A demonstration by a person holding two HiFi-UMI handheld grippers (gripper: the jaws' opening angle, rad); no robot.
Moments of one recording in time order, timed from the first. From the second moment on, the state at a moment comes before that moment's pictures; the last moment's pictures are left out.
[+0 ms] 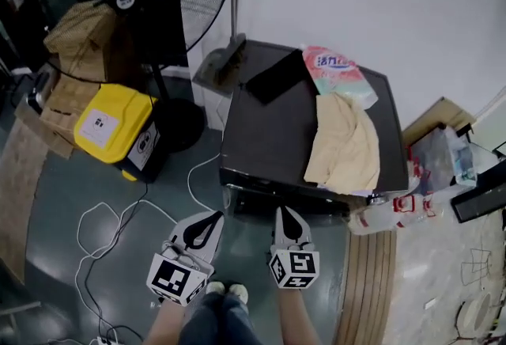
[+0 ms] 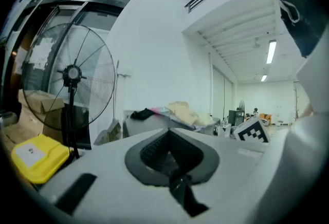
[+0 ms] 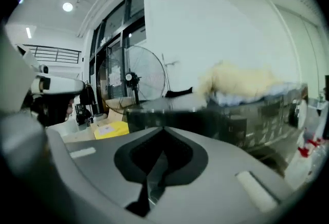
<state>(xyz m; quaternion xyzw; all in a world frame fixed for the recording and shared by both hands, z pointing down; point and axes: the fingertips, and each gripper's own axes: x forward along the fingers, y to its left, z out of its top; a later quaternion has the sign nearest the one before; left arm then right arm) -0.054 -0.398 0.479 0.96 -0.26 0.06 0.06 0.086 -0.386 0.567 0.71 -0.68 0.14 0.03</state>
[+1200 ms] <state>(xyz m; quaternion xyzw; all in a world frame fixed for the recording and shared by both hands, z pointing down) 0.016 -0.421 0.213 0.96 -0.25 -0.05 -0.09 0.178 -0.336 0.228 0.76 -0.64 -0.10 -0.06</state>
